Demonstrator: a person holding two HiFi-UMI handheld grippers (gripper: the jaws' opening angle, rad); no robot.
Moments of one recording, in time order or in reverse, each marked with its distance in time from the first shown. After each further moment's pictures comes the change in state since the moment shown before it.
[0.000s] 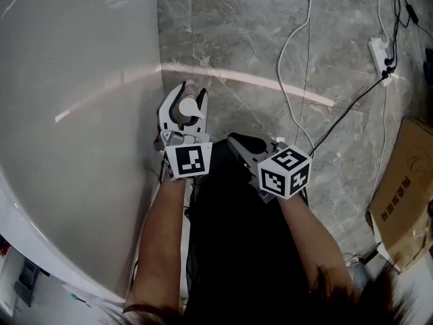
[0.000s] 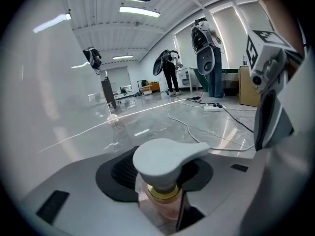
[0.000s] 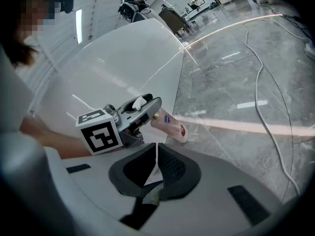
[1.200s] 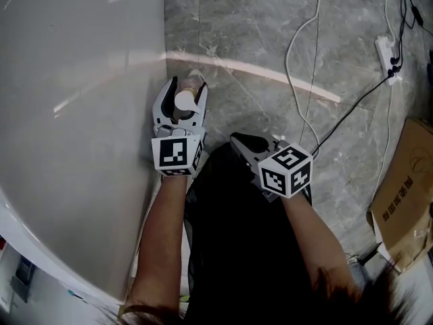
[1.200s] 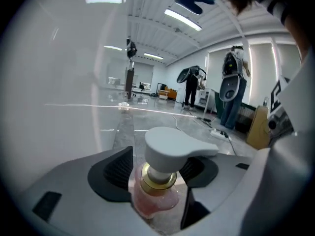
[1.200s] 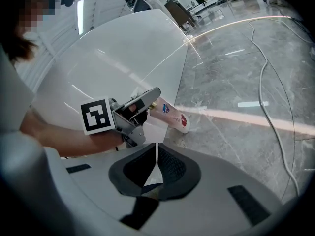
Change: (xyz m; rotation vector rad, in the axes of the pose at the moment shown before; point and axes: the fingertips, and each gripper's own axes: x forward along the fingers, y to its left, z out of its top) left arm -0.016 0.019 -0.027 -0.435 -0.090 0.016; right arm 0.013 0.005 -0.033 -0.048 0.077 -0.013
